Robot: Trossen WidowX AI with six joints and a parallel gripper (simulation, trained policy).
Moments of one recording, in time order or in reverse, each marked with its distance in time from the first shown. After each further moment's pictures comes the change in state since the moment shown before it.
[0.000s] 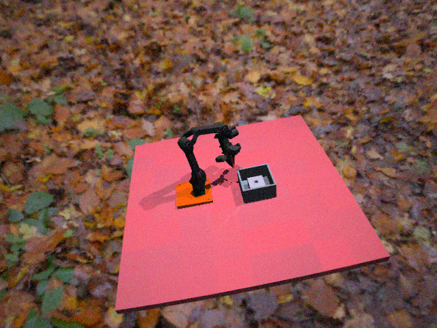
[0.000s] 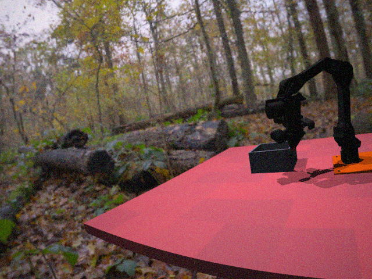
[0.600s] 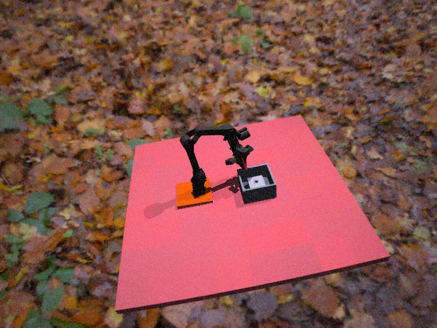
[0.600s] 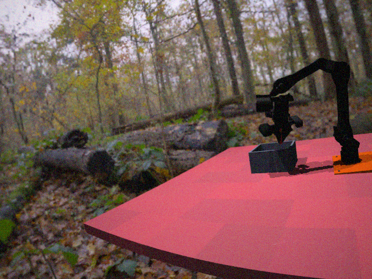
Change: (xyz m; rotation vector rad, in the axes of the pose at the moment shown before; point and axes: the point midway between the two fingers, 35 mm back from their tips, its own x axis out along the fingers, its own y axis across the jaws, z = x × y) arm 0.015 -0.004 0.088 0.177 -0.108 0.008
